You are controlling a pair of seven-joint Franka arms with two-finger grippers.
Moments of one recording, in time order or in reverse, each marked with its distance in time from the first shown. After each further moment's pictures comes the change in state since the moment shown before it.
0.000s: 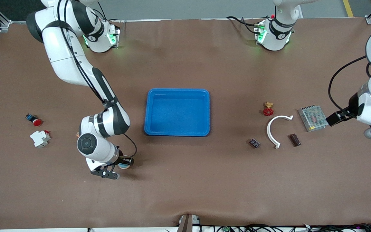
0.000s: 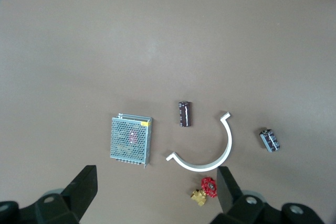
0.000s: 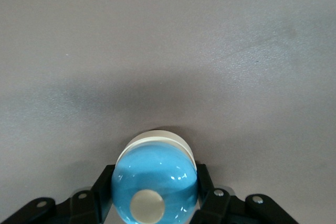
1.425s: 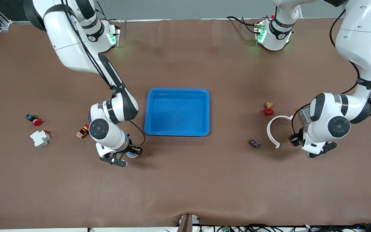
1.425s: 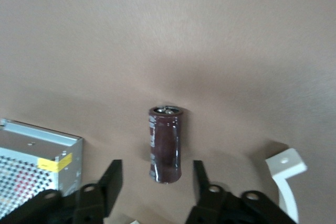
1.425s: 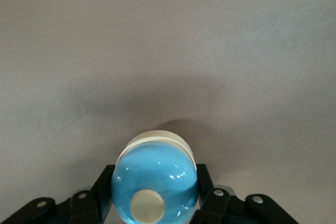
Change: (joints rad) left arm -0.009 0.340 0.109 -0.358 0.007 0.559 -0.146; right arm 0.068 -0.124 0.002 -0.194 0.001 0.065 0.129
